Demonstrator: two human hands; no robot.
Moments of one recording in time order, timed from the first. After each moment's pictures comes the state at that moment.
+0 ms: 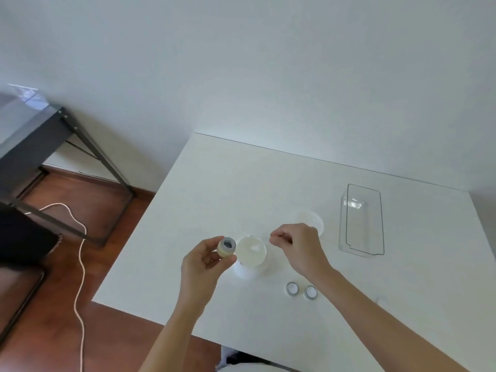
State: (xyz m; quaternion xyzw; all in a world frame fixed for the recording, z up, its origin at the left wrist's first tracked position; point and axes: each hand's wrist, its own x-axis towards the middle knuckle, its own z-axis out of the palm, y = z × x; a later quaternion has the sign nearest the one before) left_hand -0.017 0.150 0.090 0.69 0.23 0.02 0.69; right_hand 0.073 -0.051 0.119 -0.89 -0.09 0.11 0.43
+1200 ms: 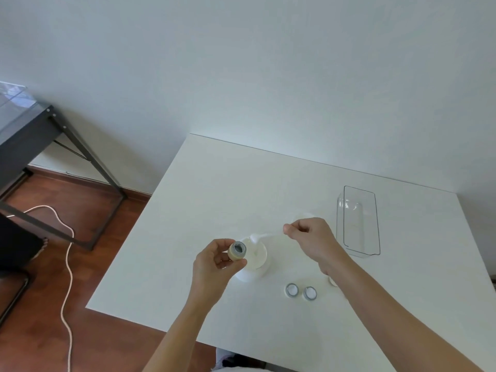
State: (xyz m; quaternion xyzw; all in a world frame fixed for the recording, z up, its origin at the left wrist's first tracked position) left_hand -0.005 0.147 0.076 0.70 0.21 -0.03 0.68; right_hand 0.085 -0.054 0.144 -0.84 0.10 0.20 0.50
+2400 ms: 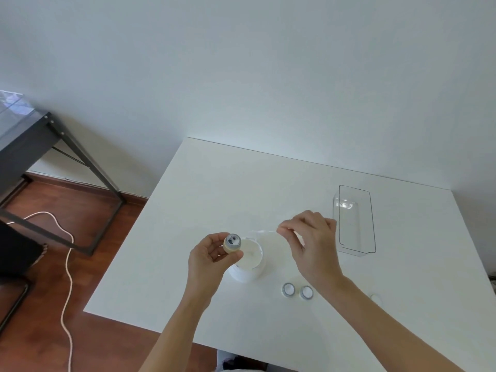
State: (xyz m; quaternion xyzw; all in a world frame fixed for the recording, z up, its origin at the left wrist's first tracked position) left_hand 0.004 0.143 0.087 0.64 0.21 0.00 0.74; right_hand 0.057 -0.062 0.143 -0.92 -0.19 -0.20 0.28
